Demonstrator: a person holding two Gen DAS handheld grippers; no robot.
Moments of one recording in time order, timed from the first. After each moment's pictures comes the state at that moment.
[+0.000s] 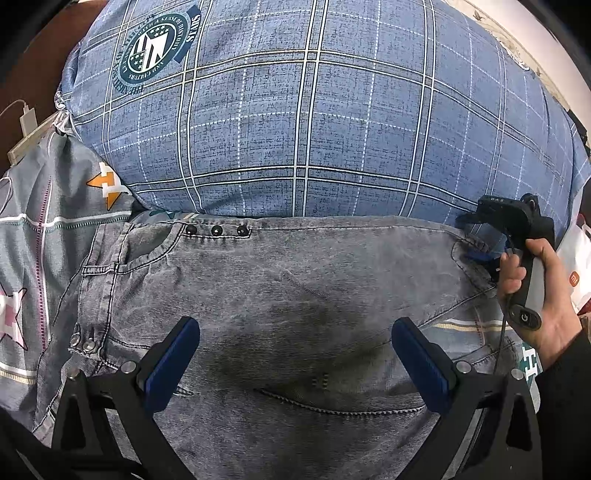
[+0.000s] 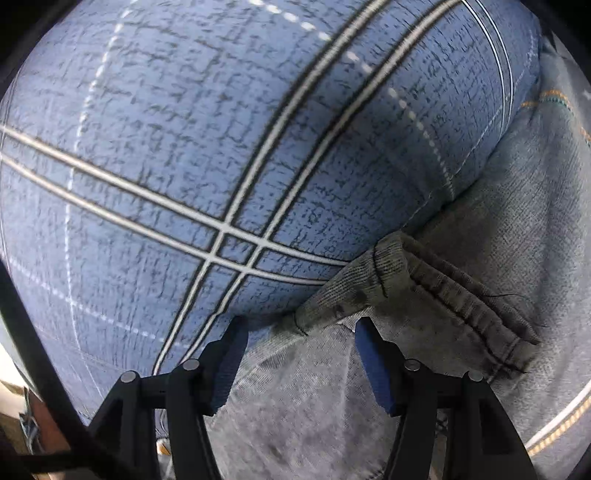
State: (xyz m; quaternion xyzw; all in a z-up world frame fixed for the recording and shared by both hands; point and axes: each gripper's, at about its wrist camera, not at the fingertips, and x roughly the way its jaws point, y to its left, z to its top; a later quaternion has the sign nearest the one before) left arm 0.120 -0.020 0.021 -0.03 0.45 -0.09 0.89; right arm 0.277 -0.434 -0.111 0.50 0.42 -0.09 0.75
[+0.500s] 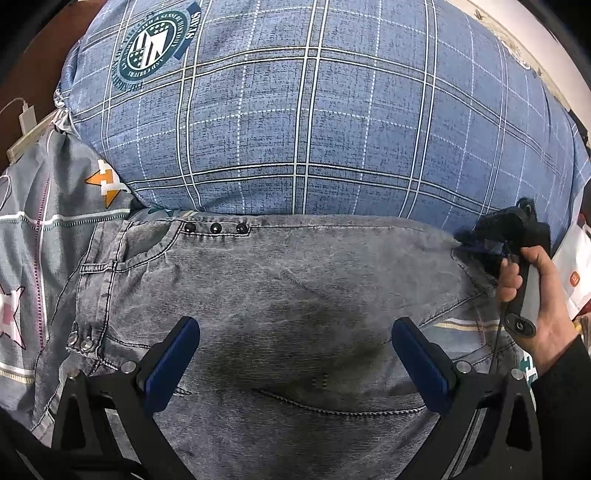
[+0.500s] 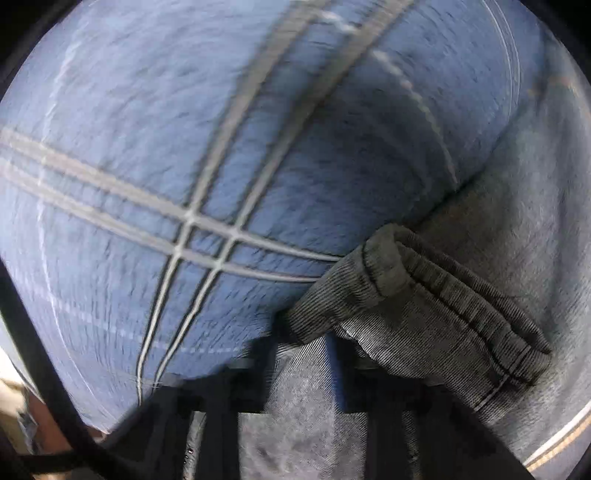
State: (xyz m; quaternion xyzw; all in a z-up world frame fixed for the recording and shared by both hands) left arm 0.120 -0.022 0.017 -0.04 0.45 -0.09 0.89; right arm 0.289 -0.437 -0.116 0.48 0.43 -0.09 0.76
